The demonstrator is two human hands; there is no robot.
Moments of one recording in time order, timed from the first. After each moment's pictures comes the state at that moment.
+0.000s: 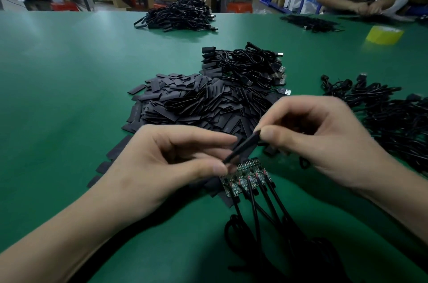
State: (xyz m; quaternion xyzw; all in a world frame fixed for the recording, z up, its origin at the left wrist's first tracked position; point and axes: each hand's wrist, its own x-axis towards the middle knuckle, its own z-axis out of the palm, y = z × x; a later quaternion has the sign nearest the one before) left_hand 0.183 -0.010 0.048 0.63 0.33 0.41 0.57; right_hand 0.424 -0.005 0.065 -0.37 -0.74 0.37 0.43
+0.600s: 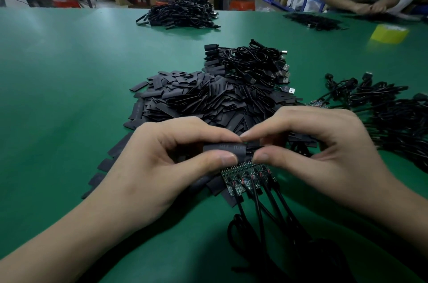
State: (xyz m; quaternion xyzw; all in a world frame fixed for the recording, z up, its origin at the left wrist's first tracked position) left_hand 0.183 -0.009 0.047 0.75 0.33 0.44 0.36; right_hand 0.416 -0.012 0.060 -0.34 -0.84 0.12 0.41
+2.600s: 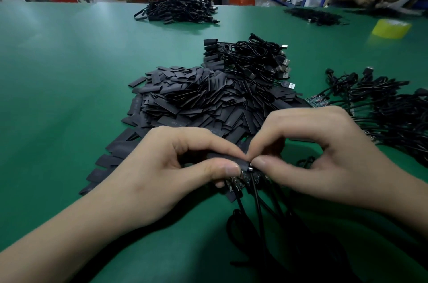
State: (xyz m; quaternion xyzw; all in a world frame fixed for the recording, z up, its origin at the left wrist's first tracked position) left_hand 0.183 -0.007 0.039 0.75 0.32 0.37 0.45; right_hand 0.437 -0.016 0.056 -0.31 -0.88 0.18 0.30
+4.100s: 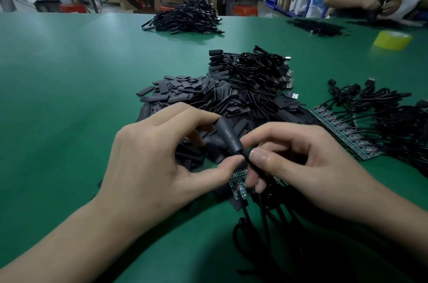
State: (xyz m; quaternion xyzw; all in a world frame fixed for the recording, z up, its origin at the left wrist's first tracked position) left_hand 0.179 -0.010 0.050 0.80 0.41 0.44 0.03; right_hand 0.401 -0.019 0.054 -0.40 -0.69 0.47 0.38
